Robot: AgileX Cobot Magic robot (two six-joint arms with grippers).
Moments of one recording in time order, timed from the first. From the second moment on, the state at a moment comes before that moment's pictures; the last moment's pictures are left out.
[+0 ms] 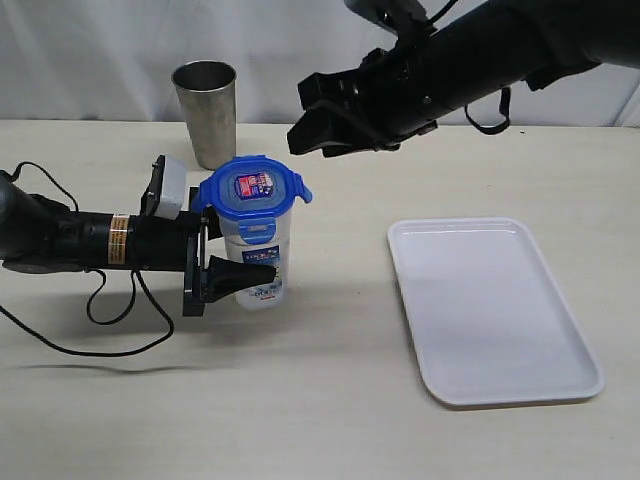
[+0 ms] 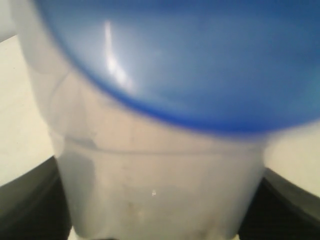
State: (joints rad) left arm -0.13 2.30 -1.08 1.42 -1.26 -0.42; right arm 0.36 1.80 -1.43 0.83 0.83 -0.51
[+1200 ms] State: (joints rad) left arm -0.12 2.30 -1.08 1.43 -1.26 -0.43; right arm 0.37 1.96 -1.44 1.00 0.92 -0.59
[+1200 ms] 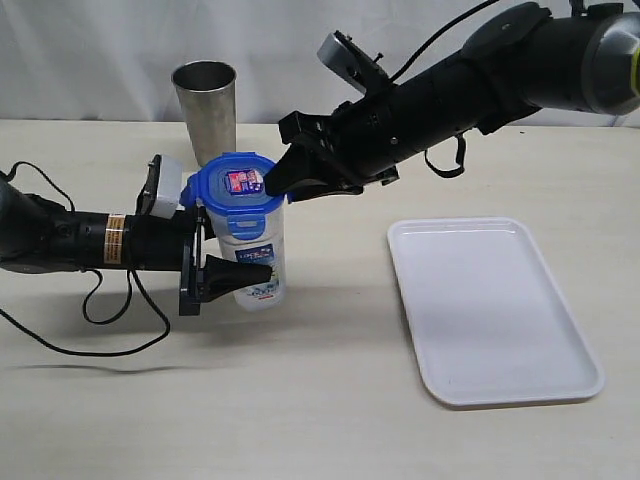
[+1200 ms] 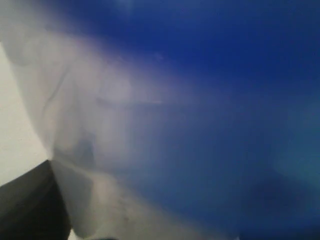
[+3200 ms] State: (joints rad) left arm -0.13 2.30 -1.08 1.41 -1.25 -0.42; right arm 0.66 1.69 -1.45 0.38 0.80 -1.08
